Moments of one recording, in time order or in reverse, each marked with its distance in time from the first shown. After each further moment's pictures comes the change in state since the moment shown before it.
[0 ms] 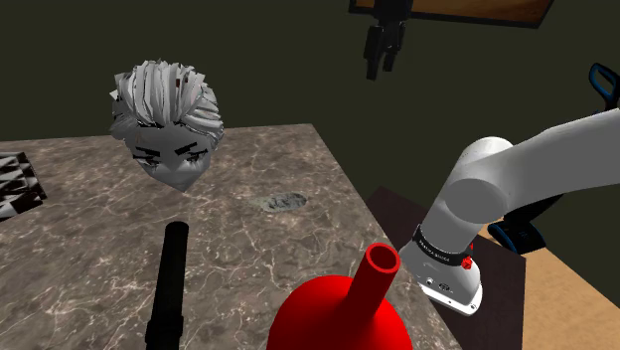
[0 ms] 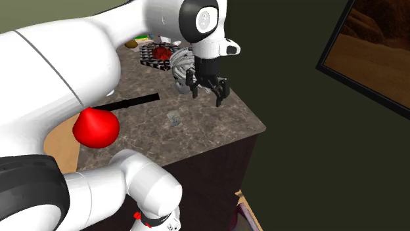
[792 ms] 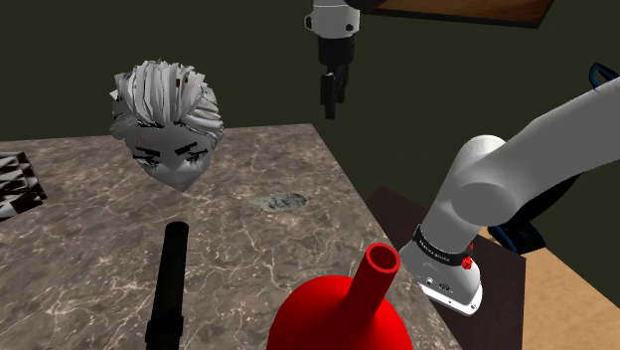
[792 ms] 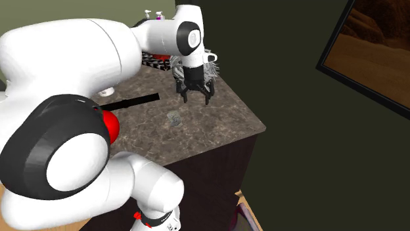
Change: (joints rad) arm 0.128 0.191 0.128 -0.078 0.008 0.207 -0.060
